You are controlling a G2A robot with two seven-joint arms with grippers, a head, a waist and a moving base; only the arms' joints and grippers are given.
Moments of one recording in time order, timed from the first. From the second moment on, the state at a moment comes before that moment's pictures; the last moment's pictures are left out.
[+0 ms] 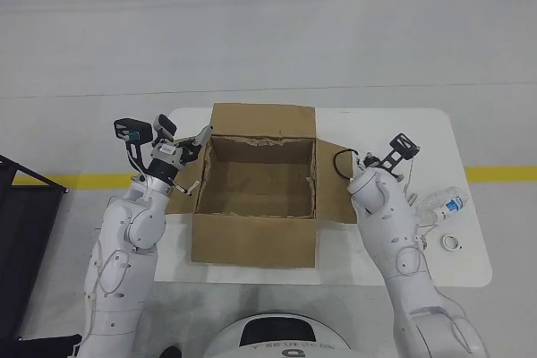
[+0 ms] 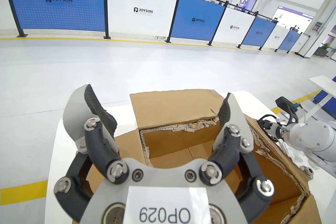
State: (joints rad) left arm 1.46 -1.36 -1.53 -1.72 1.07 -0.31 -0.06; right arm -1.13 -1.47 1.38 -1.16 -1.00 0.88 0.30
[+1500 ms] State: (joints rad) left arm 1.46 -1.36 -1.53 -1.72 1.07 -0.31 -0.06; right arm -1.18 -1.46 1.50 -1.24 -0.96 0.87 0.32
